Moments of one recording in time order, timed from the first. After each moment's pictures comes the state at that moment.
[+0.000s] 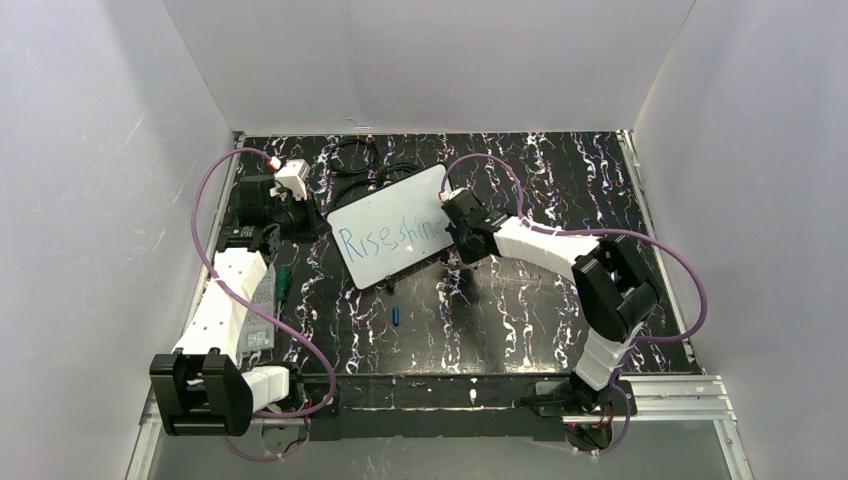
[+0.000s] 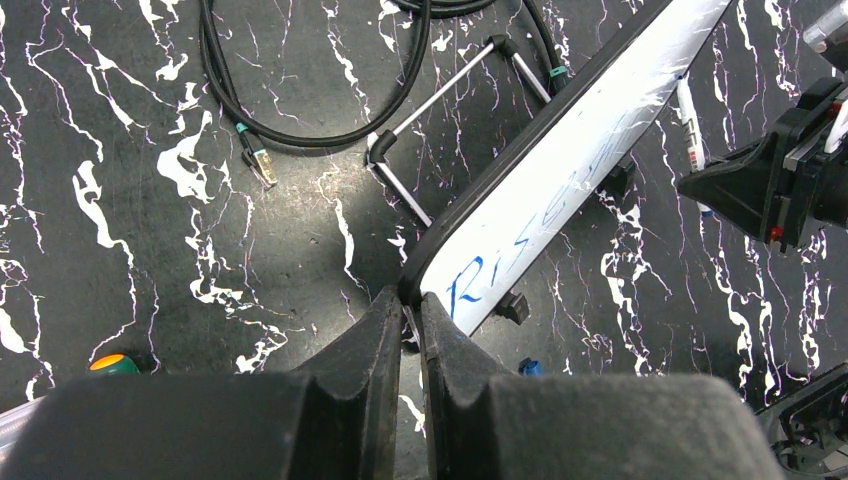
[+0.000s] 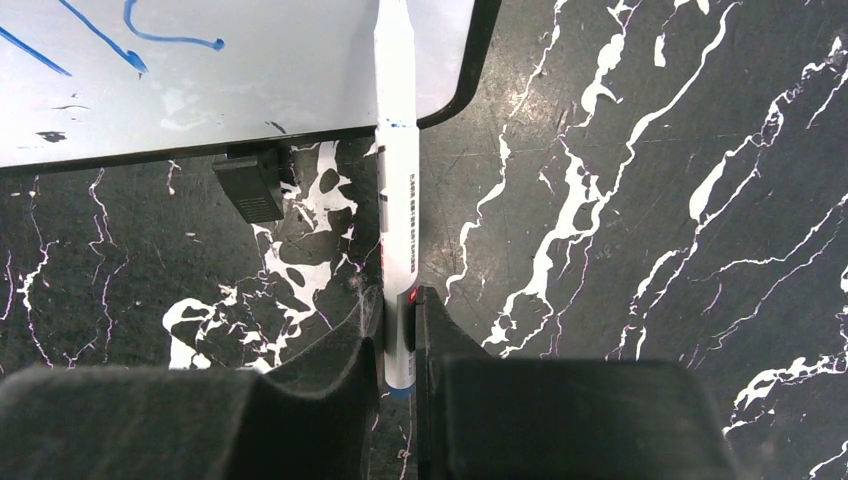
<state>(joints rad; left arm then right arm) -0.01 1.17 0.96 -0.49 0.41 -0.10 0.74 1.76 1.18 -0.50 0.23 0.20</state>
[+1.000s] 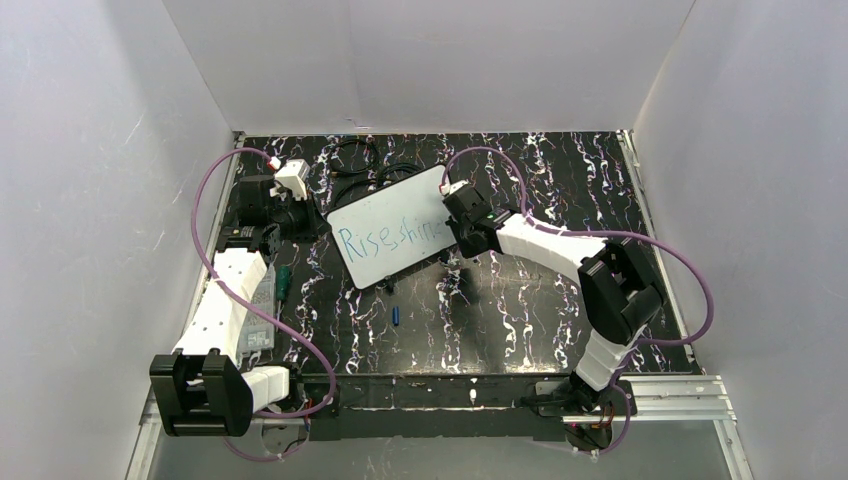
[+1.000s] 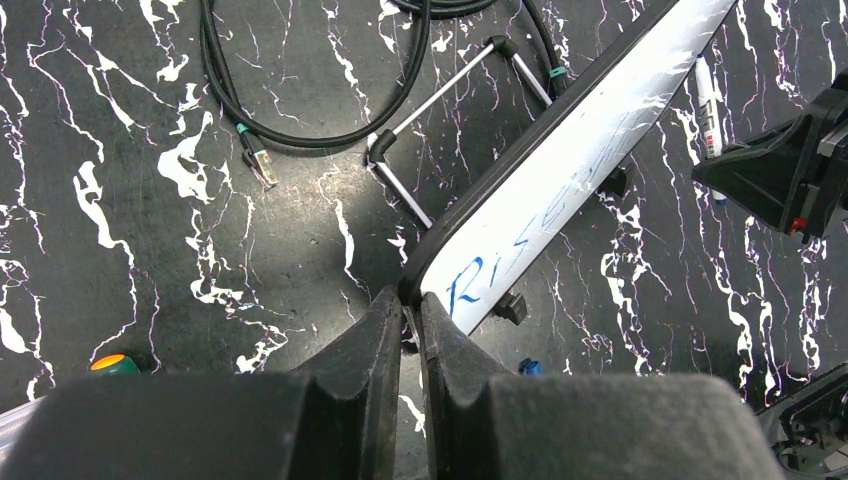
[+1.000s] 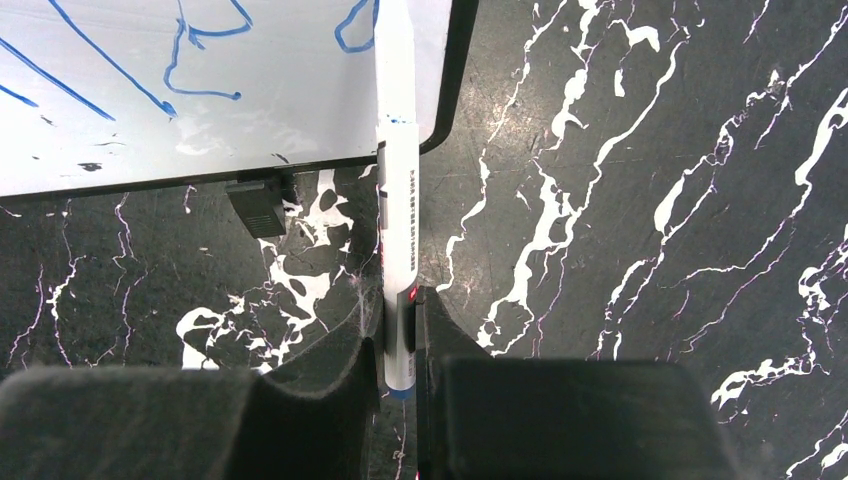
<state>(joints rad) -0.01 1.17 0.96 -0.49 0.41 -0.10 0.73 1.73 1.21 -0.51 0.25 0.20</state>
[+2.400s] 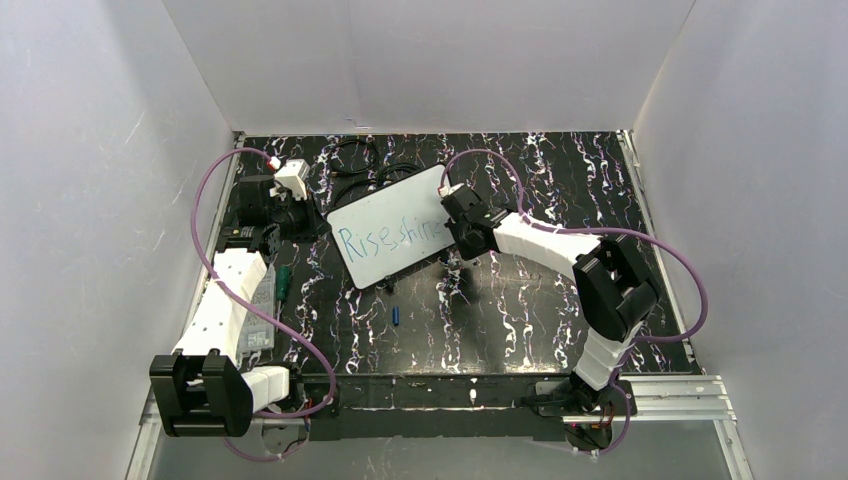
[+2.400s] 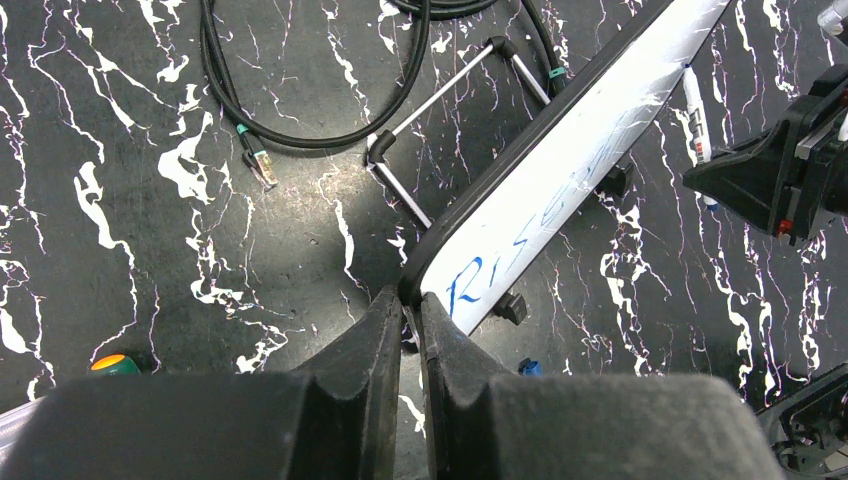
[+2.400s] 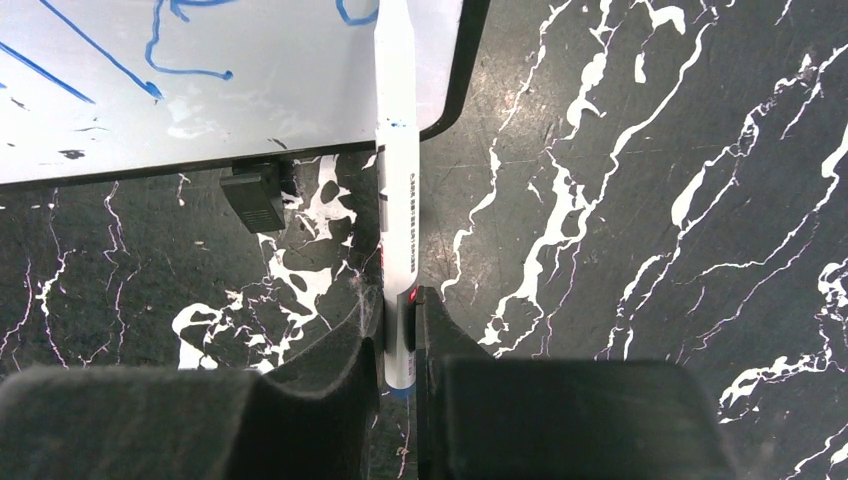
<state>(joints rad) -0.01 1.17 0.96 -0.49 0.41 -0.10 0.73 1.76 1.23 -0.53 0.23 0.20</state>
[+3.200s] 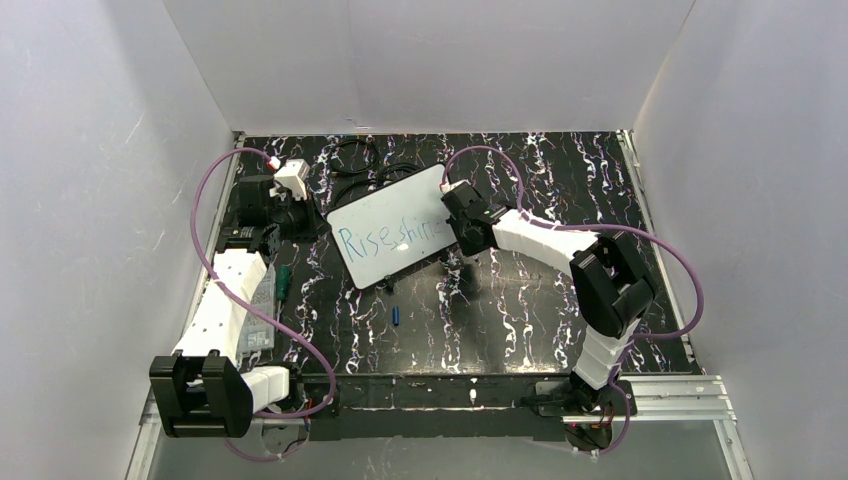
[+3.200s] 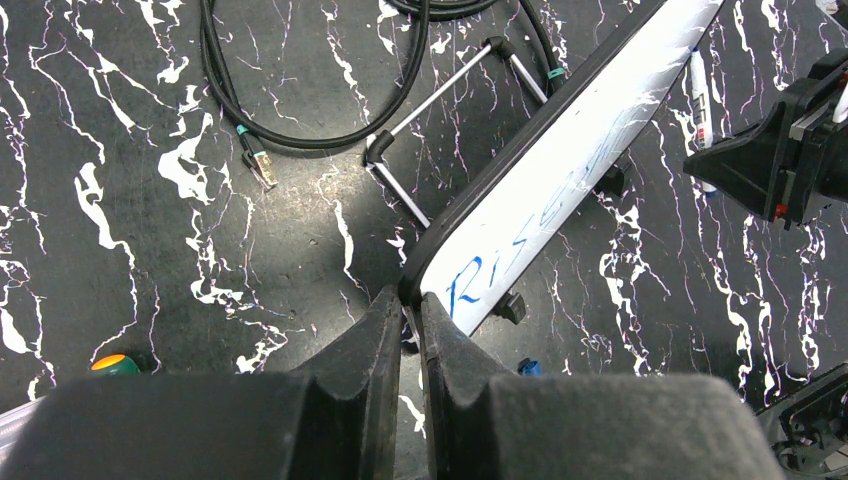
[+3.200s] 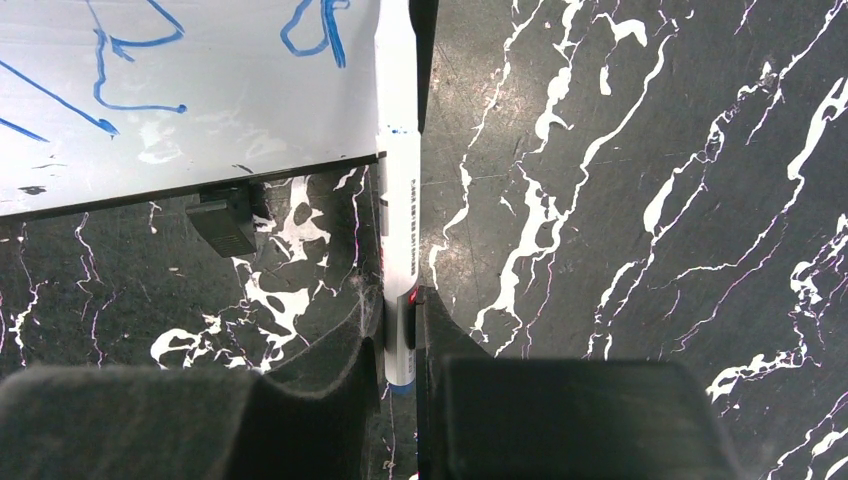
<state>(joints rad) -0.01 1.17 0.96 -0.49 0.41 -0.10 0.72 1.79 1.25 -0.54 0.27 0.20</state>
